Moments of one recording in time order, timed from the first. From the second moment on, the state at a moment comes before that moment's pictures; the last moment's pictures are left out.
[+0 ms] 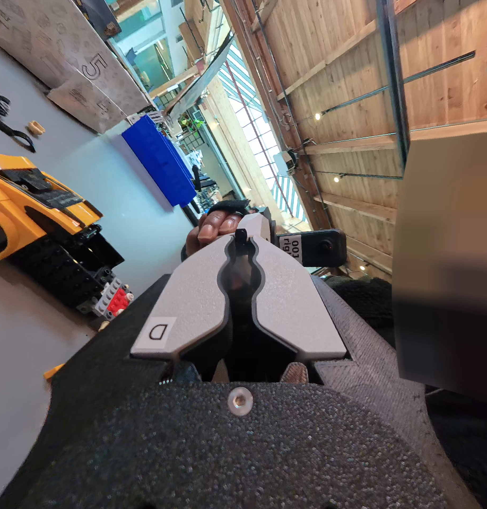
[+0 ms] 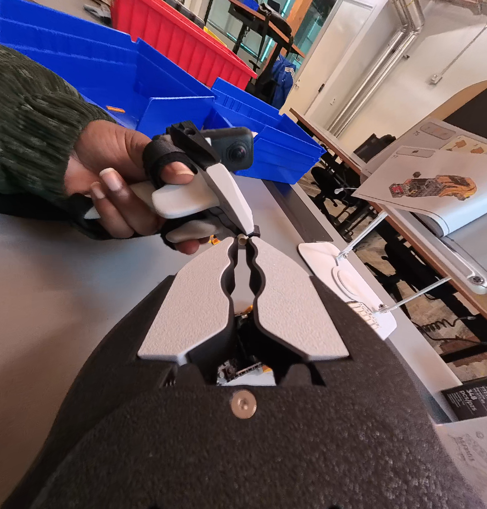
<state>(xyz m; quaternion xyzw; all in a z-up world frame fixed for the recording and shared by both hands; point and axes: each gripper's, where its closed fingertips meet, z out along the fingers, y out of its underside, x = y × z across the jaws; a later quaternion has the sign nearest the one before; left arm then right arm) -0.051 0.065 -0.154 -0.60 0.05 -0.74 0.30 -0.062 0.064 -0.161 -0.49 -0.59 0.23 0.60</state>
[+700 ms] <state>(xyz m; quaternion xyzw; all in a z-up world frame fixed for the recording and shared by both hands) -0.074 0.060 -0.192 -0.76 0.28 -0.47 0.37 -0.076 0.061 -0.222 -0.54 -0.65 0.21 0.49</state>
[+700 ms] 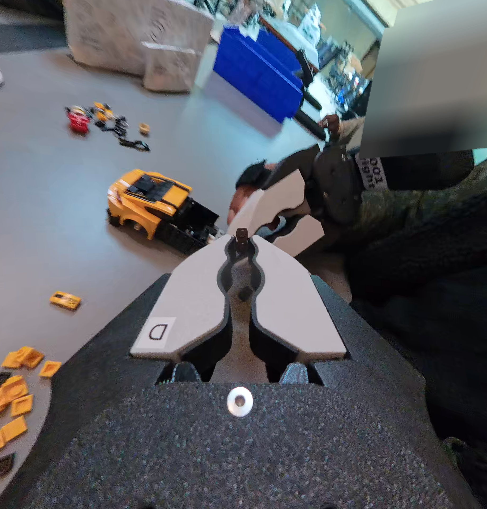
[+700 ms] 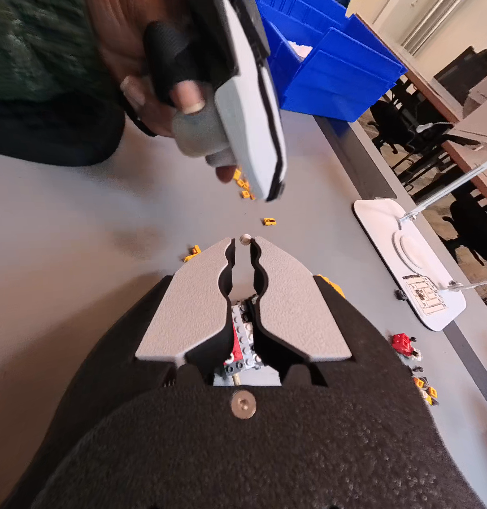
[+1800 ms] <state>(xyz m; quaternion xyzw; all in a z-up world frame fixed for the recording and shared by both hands) -0.301 0.004 -0.141 -0.87 0.14 0.13 0.45 0.011 0.090 -0.199 -0.63 -0.58 0.28 0.43</state>
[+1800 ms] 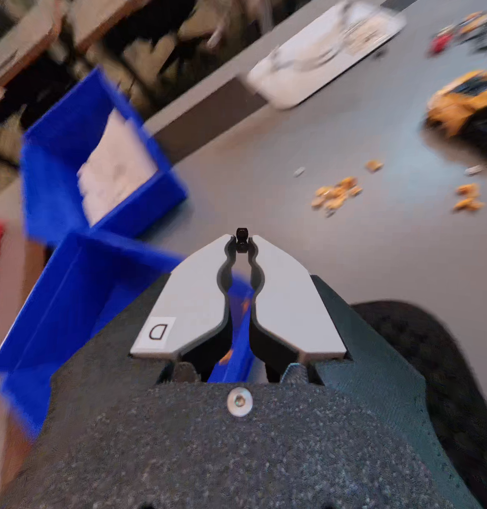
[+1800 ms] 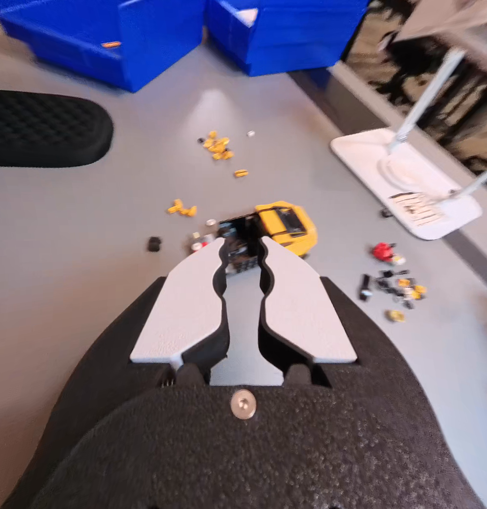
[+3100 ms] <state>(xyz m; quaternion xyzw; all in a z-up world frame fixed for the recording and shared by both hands) -0.036 0.024 -0.290 -0.88 0.35 -0.13 0.29 0.104 0.197 -0.209 -0.76 -0.34 0.11 0.55</state>
